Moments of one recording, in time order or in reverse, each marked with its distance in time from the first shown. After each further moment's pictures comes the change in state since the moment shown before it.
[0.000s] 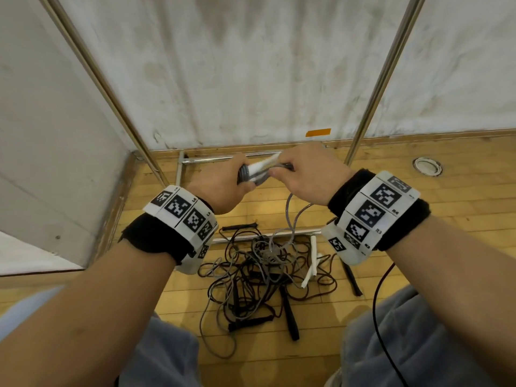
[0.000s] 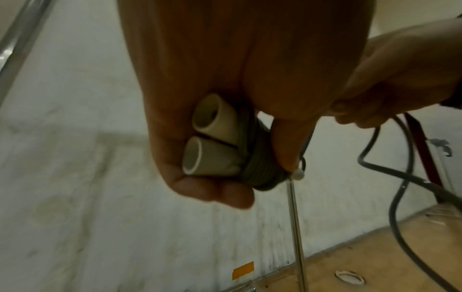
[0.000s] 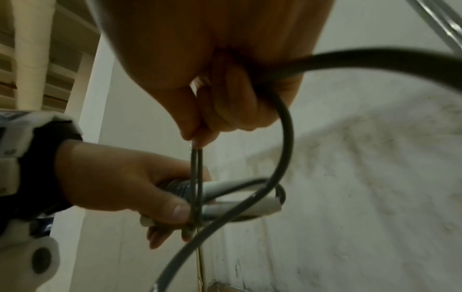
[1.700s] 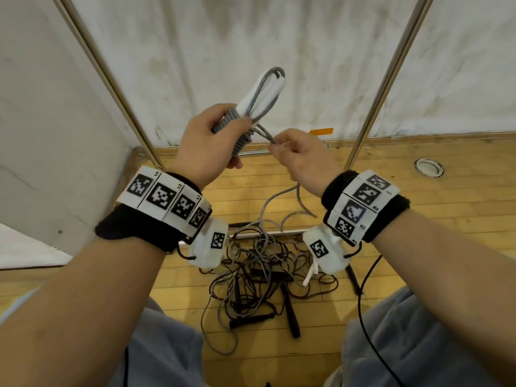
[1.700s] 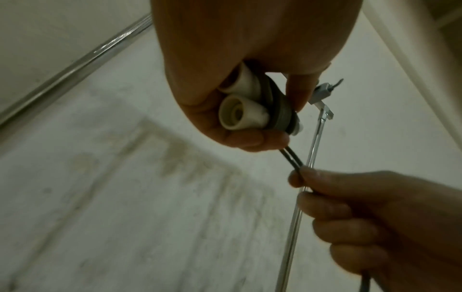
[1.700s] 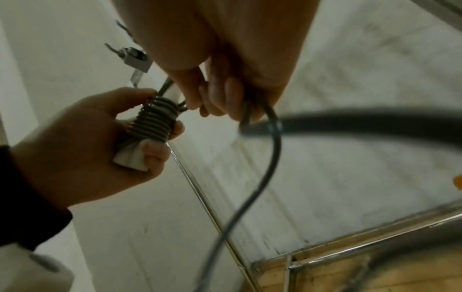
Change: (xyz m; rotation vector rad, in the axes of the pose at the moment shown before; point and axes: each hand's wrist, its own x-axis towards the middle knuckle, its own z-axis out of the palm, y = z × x) left_hand -0.018 0.020 -0.045 -0.975 0.408 0.044; right_hand 0.015 -0.001 0.026 0.694 0.200 0.165
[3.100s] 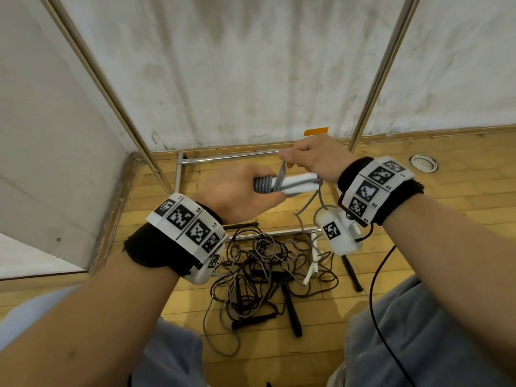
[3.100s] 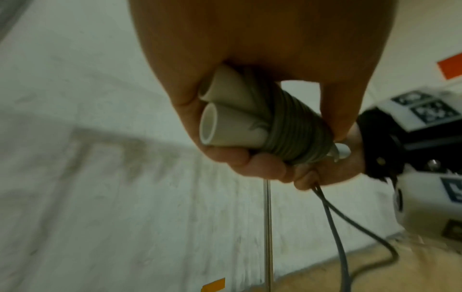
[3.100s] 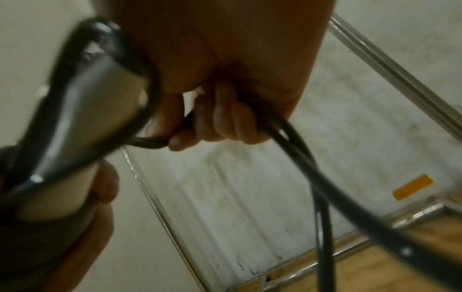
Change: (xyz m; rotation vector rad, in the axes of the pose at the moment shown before) left_hand -0.027 -0.020 0.017 0.796 -0.479 0.154; right_hand 0.005 0.007 -0.033 -0.138 -0.131 0.155
